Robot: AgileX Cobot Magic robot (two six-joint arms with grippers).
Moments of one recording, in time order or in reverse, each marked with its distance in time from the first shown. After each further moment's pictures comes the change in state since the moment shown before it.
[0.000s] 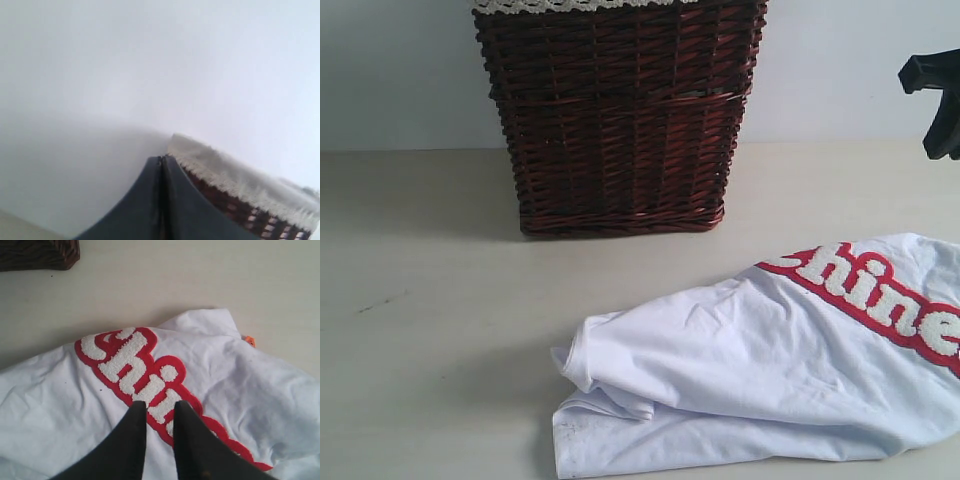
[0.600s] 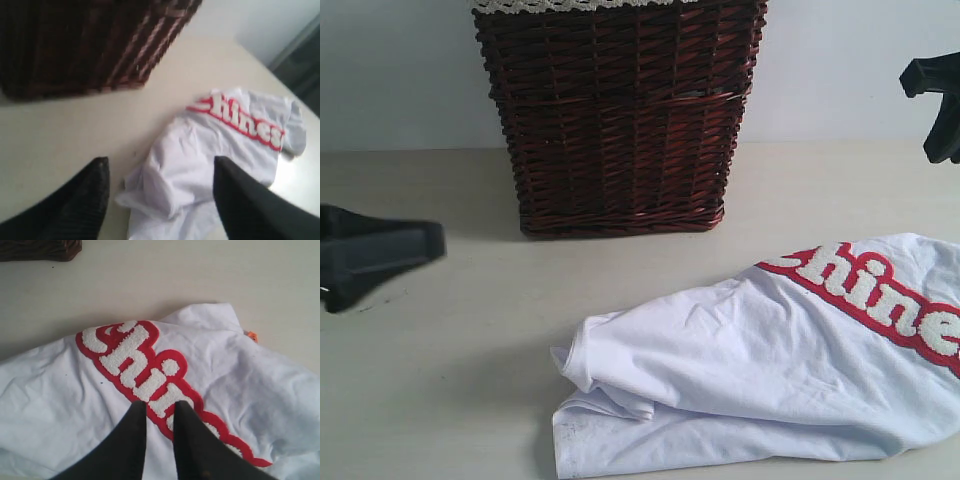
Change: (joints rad) left arm -0.114 0.959 -0.463 1.859 -0.230 -1.585; right arm 0.000 0.000 0.000 0.004 0.019 -0.019
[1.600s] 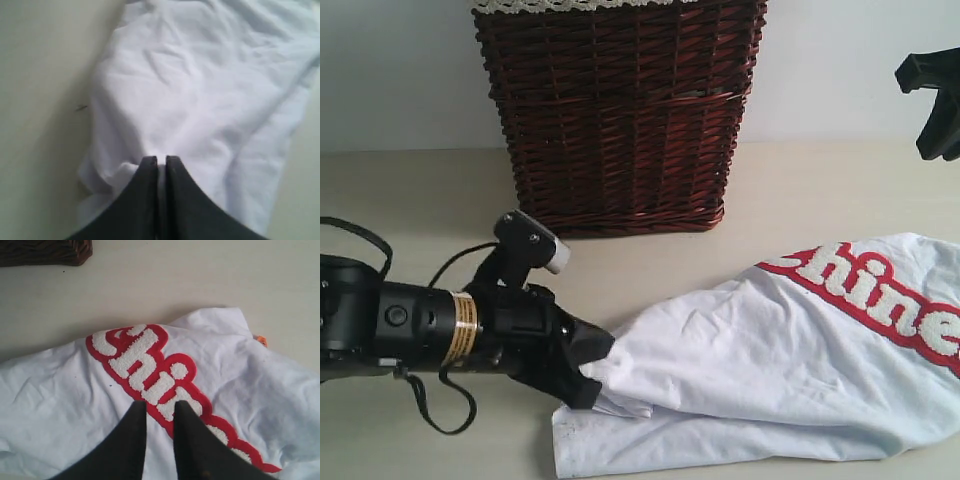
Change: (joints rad) left arm -0.404 0.796 -0.179 -0.713 0.090 1.083; right arm 0.000 0.000 0.000 0.029 -0.010 -0.013
